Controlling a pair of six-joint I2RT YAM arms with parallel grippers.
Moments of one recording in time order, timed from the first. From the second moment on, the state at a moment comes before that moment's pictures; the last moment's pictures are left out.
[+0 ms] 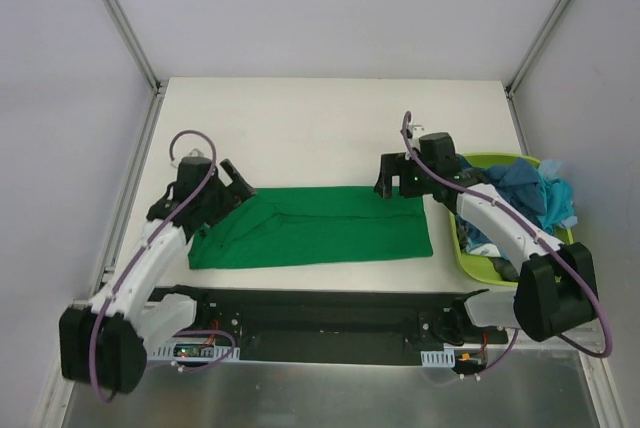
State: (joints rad) left arm -0.18 0.89 0.64 -0.53 0.03 -0.85; right arm 0.36 1.31 0.91 -0.38 -0.16 0.22
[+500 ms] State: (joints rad) left arm -0.24 1.32 0.72 -0.38 0.19 -0.68; right arm 0.38 1.53 0.81 -0.28 -0.22 0.34
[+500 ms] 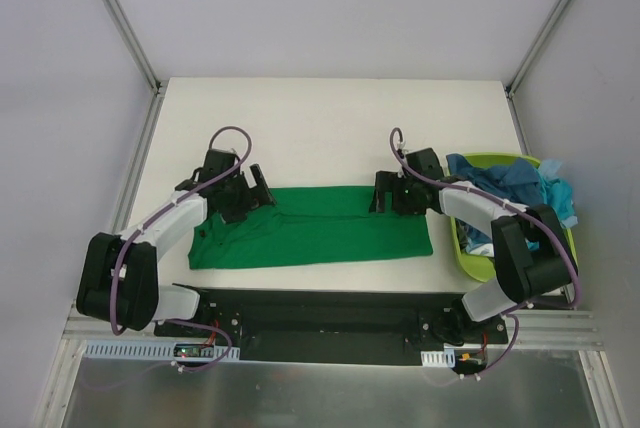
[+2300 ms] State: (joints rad) left arm -0.53 1.00 0.60 -0.41 0.20 -0.66; right arm 0.35 1.49 0.79 -0.30 -0.23 0.35
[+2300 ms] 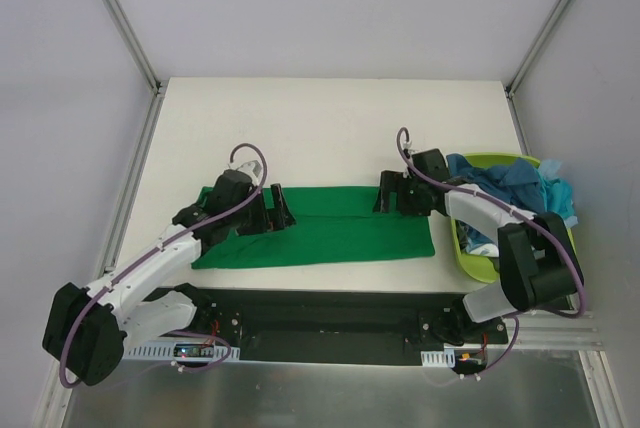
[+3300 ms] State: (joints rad) left arm -0.16 2.27 1.78 -0.39 0.37 -0.85; right arm 0.67 1.38 0.64 -0.22 -0.28 0.47
